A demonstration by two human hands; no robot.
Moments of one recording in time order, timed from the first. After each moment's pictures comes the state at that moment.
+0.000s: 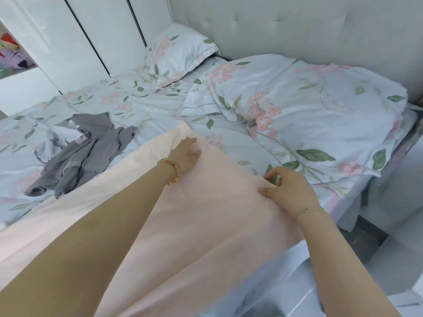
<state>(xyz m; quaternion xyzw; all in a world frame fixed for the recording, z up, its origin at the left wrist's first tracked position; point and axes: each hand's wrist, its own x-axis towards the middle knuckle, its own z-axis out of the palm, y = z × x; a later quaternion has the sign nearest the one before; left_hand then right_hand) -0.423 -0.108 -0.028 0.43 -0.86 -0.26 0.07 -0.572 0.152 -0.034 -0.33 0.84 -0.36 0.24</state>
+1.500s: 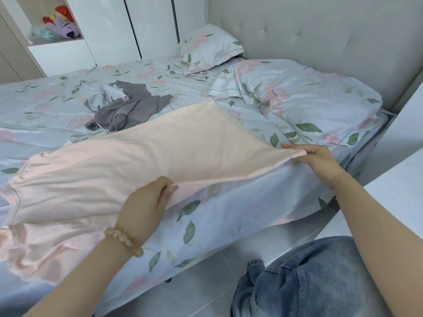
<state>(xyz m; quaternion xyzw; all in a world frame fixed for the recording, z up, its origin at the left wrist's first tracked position) -0.159 0.175 0.002 0.38 -0.88 -0.11 0.26 -0.568 0.255 -0.023 -0.42 0.64 -0.56 0.32</state>
